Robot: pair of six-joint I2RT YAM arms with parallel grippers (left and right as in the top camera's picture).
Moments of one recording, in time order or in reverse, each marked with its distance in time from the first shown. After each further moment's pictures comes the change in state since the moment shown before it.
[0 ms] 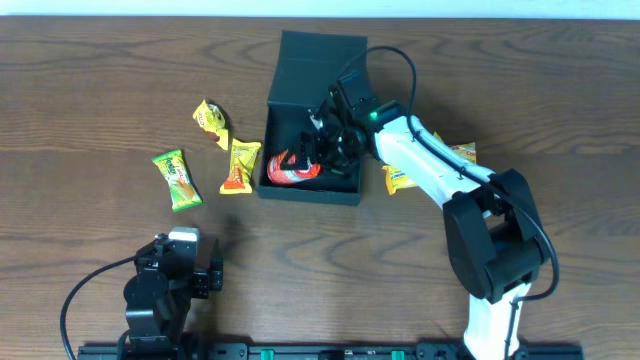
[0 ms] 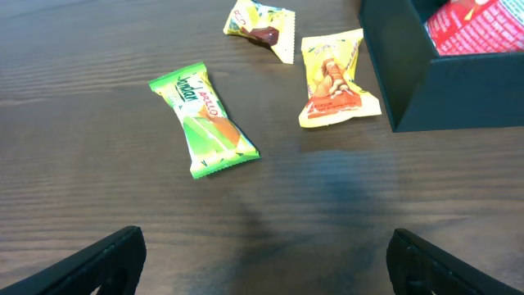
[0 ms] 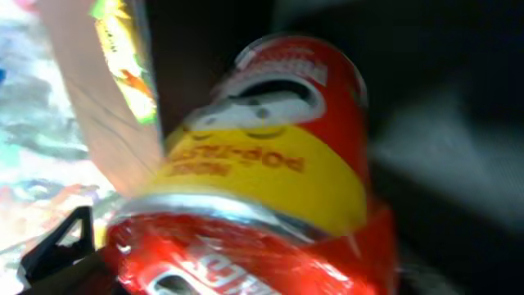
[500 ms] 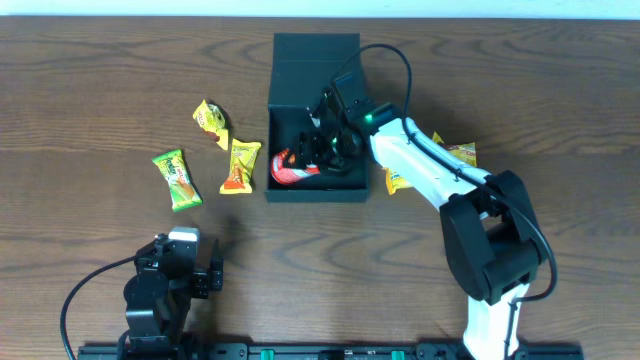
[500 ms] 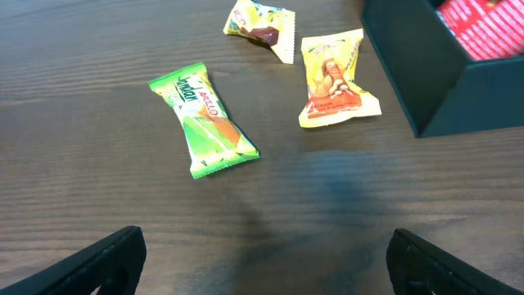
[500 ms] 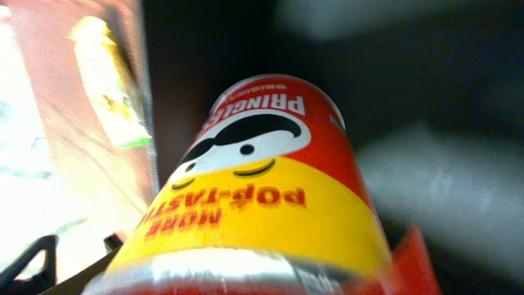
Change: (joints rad) left arm 0.000 0.000 0.000 0.000 0.000 0.000; right arm 0.020 0.000 0.000 0.109 0.074 -0.006
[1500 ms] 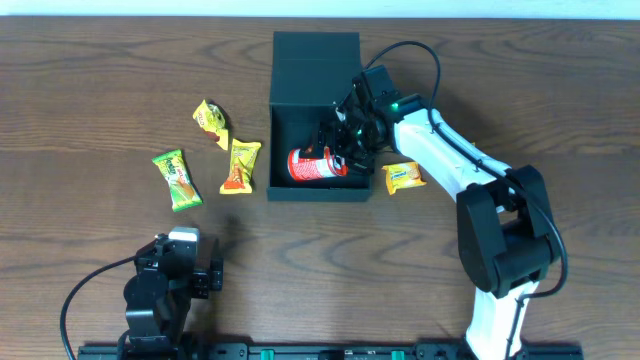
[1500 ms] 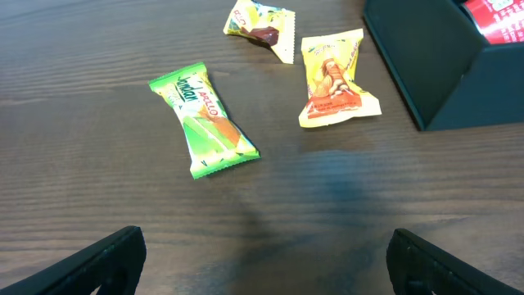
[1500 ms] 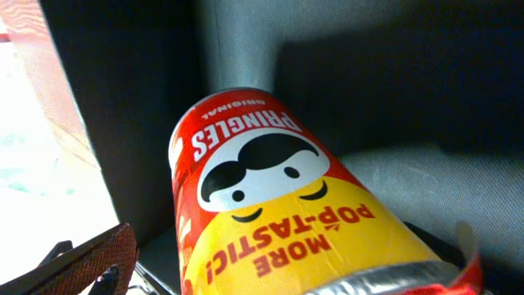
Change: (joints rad) left arm 0.000 0.000 0.000 0.000 0.000 0.000; right arm -0.109 0.000 -0.006 -0.126 -0.019 -0.006
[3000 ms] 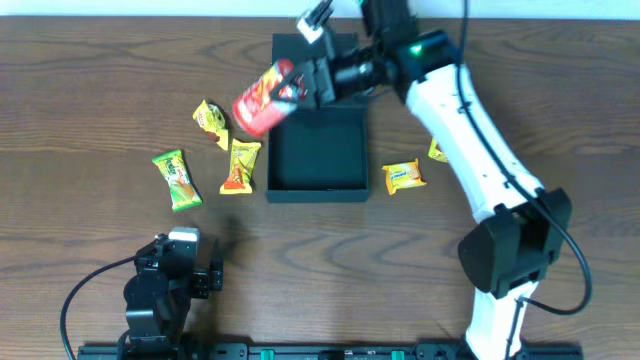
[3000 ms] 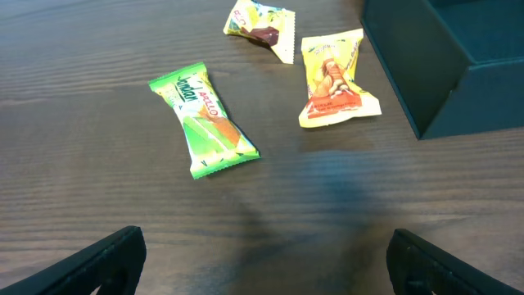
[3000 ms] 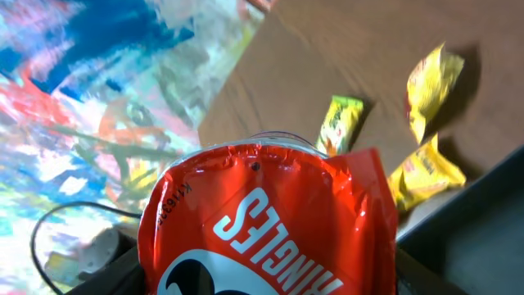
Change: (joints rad) left arm 0.000 0.000 0.000 0.000 0.000 0.000; right arm 0.010 -0.001 0.484 -0.135 -0.415 -0.356
